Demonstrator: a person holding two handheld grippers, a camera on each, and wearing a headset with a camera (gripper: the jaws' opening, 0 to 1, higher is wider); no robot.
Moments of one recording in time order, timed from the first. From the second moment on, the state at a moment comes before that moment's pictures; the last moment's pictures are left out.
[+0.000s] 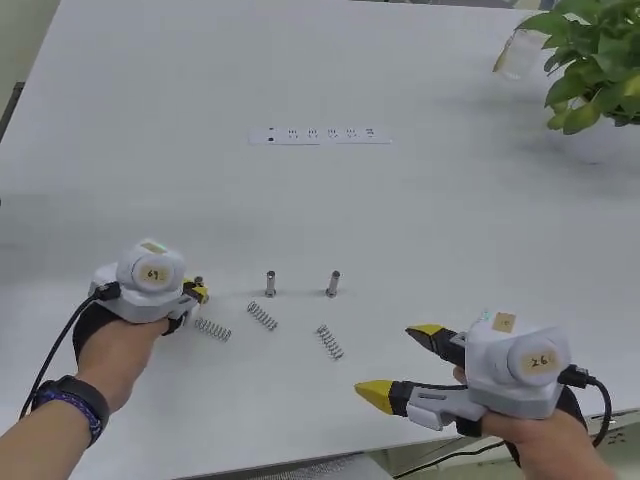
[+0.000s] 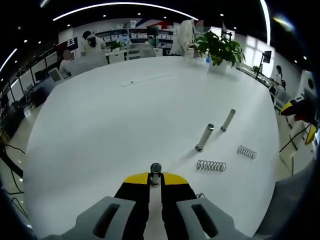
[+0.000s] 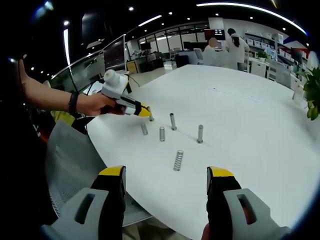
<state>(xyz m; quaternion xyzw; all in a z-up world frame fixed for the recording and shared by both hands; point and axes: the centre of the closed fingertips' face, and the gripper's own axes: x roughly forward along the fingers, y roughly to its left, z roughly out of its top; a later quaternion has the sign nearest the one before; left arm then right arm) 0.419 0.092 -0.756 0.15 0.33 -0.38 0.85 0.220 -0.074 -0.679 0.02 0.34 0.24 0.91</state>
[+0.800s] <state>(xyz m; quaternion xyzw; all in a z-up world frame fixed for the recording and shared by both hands) 0.420 0.091 -0.767 0.15 0.34 -0.38 0.85 0.216 -0.078 -0.681 0.02 0.35 0.23 0.91</state>
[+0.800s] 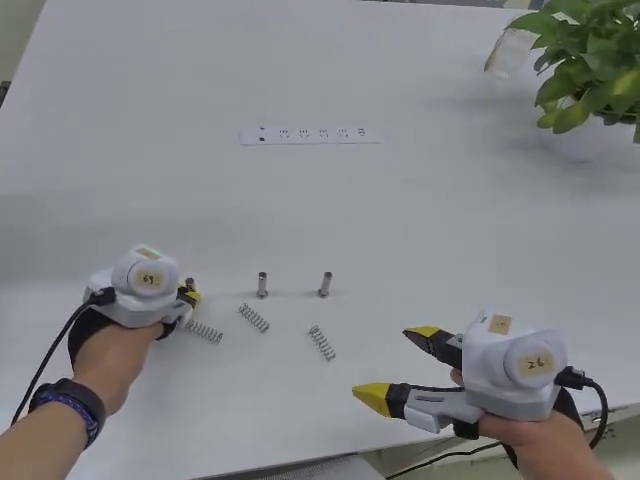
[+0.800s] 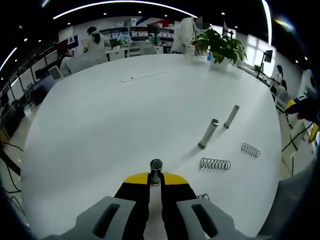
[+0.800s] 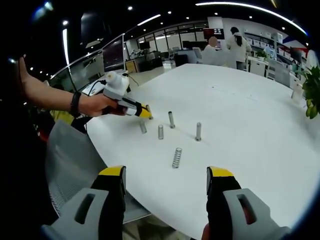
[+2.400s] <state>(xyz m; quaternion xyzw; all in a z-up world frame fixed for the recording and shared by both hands) 0.391 0.129 -0.766 0.11 0.36 -0.36 0.85 0.219 -0.071 -0.685 0.02 0.35 0.24 0.91</state>
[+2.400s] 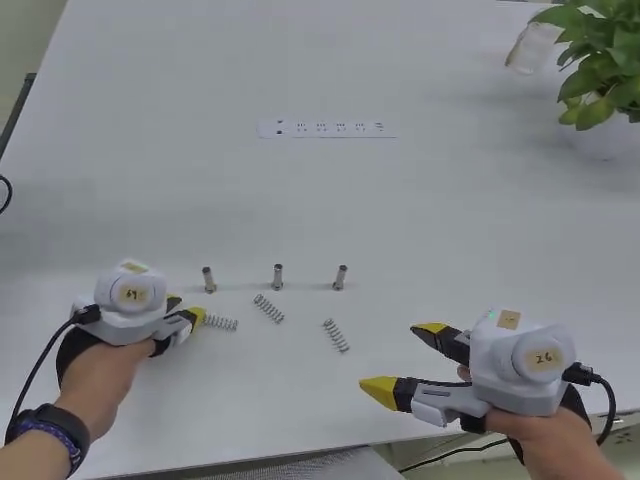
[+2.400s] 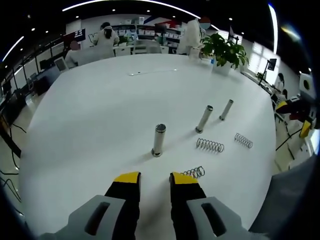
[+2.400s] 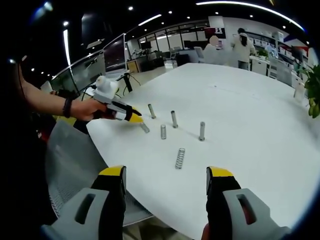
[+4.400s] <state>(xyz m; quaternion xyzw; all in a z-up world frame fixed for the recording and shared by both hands) 0.341 0.157 -0.707 0.12 0.30 -0.42 0.85 0.239 -0.053 -0.686 0.01 0.34 0.28 0.90</state>
